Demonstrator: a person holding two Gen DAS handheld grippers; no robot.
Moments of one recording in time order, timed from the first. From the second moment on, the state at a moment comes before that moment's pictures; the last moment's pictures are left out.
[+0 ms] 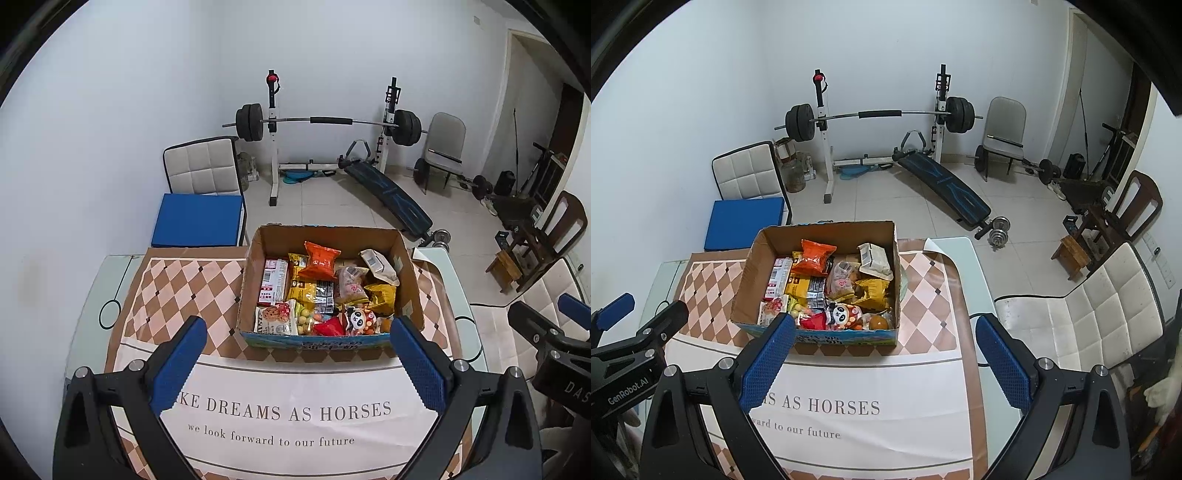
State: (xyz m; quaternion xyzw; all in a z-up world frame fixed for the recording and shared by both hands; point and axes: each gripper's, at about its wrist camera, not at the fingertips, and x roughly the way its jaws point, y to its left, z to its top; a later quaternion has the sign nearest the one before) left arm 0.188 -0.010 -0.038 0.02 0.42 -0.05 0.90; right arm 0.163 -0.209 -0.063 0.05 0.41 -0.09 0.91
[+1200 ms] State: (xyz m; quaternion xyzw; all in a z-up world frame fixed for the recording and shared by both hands) left arm 0.187 -0.013 -0.038 0.03 0.42 -0.07 0.90; right arm 0.159 -0.216 -0.064 0.05 0.41 -0.08 0.91
